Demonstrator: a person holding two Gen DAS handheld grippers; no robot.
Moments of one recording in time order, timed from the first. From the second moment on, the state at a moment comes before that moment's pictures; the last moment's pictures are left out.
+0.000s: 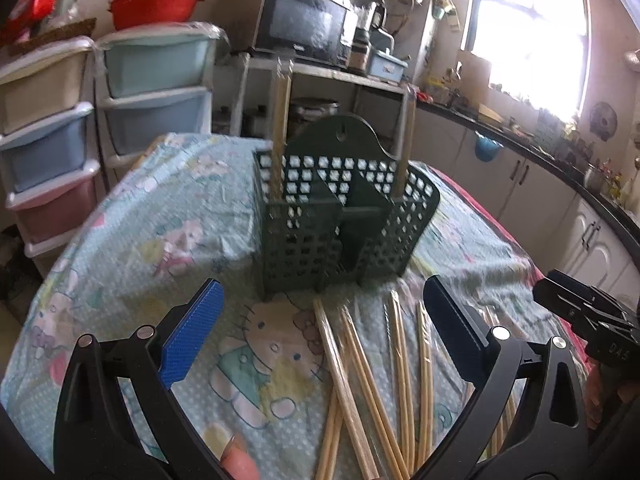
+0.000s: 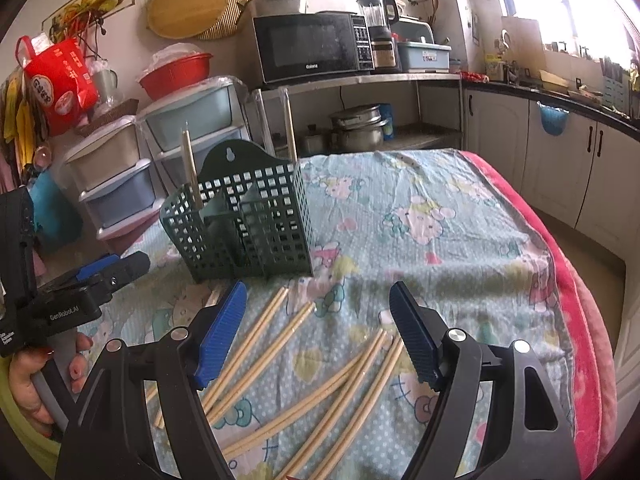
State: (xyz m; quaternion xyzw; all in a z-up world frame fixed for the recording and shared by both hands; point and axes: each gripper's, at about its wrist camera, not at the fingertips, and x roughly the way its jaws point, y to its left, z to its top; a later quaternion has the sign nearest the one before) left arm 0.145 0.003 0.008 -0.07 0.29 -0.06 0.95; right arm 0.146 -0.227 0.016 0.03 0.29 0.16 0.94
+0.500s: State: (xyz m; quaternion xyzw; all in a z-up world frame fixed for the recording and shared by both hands) left arm 0.164 -0.002 -0.036 -0.09 0.38 -0.09 0.92; right arm 0.166 -0.242 -0.022 0.06 0.37 0.14 0.92
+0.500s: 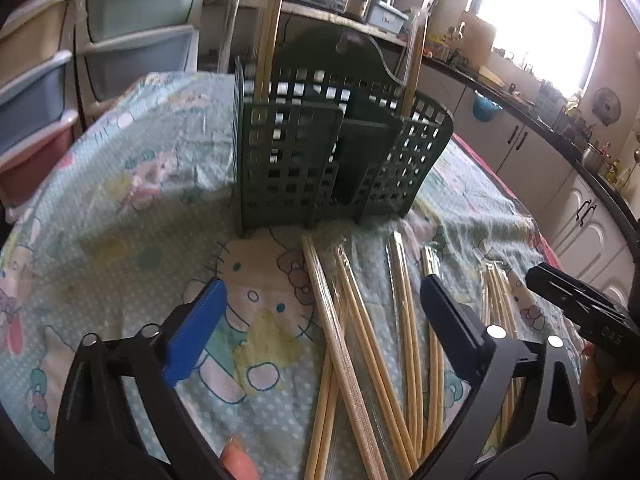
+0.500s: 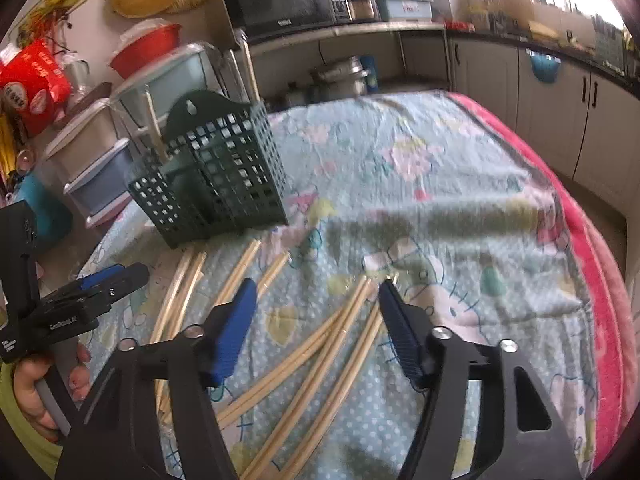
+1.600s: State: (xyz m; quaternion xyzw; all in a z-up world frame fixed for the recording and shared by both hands) left arm 0.239 0.005 -0.067 -0.13 0.47 -0.08 0.87; right arm 0.223 -0.260 -0.051 0.09 0.45 0.11 0.88
